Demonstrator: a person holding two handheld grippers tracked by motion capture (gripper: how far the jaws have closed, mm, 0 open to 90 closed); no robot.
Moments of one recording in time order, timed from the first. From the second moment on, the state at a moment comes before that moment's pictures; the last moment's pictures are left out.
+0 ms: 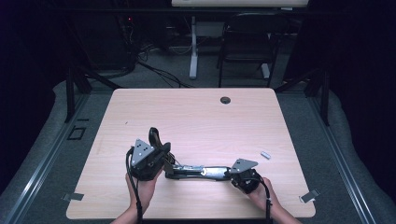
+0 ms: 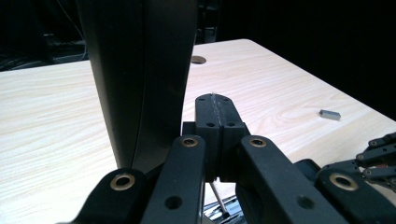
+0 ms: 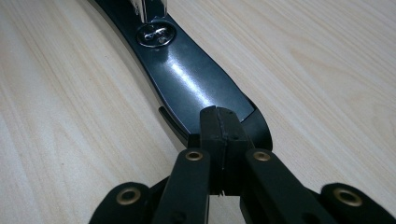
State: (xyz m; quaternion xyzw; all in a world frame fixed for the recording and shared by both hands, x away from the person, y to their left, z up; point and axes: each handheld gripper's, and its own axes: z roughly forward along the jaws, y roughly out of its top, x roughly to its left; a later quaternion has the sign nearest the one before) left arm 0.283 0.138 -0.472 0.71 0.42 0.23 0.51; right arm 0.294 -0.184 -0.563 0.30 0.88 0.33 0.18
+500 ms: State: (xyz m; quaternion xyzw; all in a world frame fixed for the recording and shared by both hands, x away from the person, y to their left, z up) left arm 0.282 0.142 -0.473 0.70 0.44 0.26 0.50; right arm 0.294 -0.184 -0.563 0.30 0.88 0.33 0.18
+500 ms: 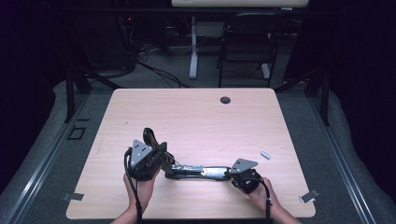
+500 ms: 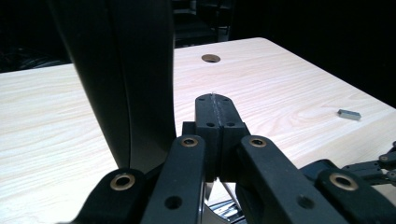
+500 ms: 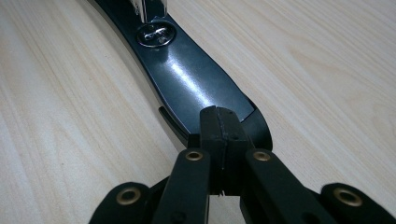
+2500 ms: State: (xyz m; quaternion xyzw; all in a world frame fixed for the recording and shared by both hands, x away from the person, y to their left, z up) left arm 0.292 0.132 -0.489 0.83 0.34 0.12 0.42; right arm 0.308 -0.194 -0.550 0.34 0.89 0.29 0.12
